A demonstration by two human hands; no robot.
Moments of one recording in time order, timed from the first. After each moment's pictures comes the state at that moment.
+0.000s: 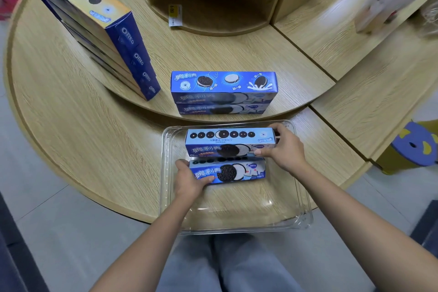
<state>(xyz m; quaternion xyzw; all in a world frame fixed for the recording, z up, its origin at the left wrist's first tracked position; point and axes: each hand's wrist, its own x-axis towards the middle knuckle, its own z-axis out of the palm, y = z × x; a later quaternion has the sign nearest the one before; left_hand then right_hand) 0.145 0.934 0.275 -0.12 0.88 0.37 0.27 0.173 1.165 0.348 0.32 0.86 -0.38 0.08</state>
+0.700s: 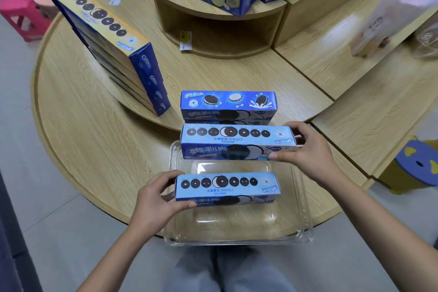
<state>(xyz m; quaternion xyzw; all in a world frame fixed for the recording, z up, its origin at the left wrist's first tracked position) 0.152 0.857 0.381 0.02 0.82 0.53 0.21 0.183 1.177 0.429 0.26 0.84 -0.48 0.00</state>
